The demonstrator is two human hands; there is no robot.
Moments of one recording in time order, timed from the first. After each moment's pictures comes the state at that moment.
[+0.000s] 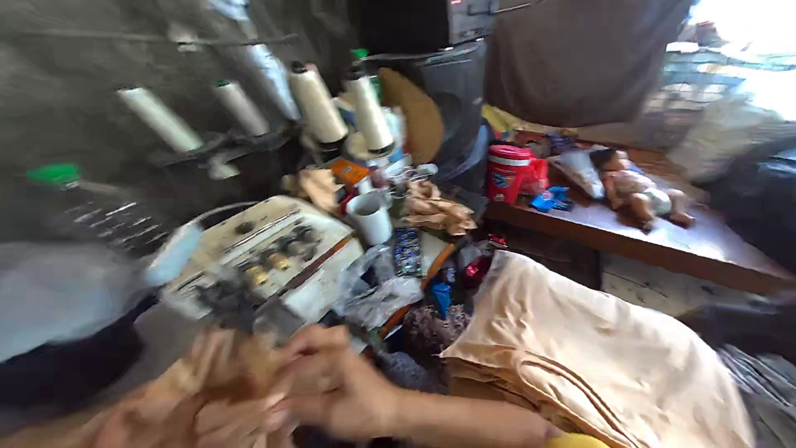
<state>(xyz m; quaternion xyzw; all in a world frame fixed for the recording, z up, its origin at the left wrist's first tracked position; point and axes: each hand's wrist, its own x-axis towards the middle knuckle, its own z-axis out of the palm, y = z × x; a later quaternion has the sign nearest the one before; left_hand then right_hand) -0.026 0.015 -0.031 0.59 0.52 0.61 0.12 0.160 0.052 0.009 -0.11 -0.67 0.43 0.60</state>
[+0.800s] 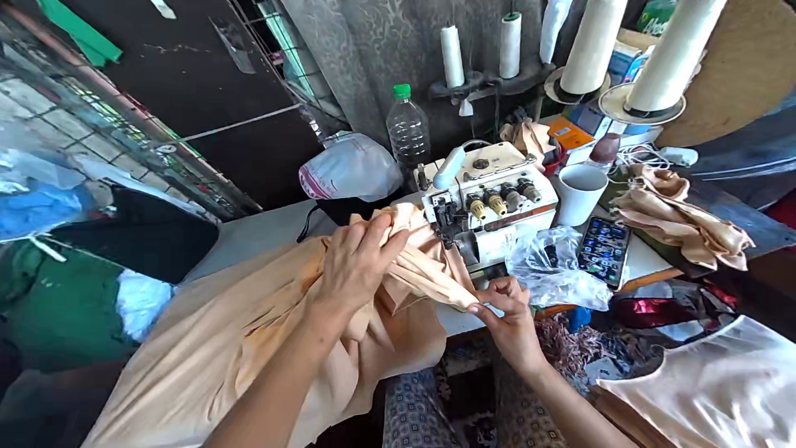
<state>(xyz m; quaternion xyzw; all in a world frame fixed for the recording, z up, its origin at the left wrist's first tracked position) -0.116 0.020 0.056 0.72 0.59 0.13 -0.35 0.130 0.089 -0.084 -0.28 -0.70 0.37 0.54</state>
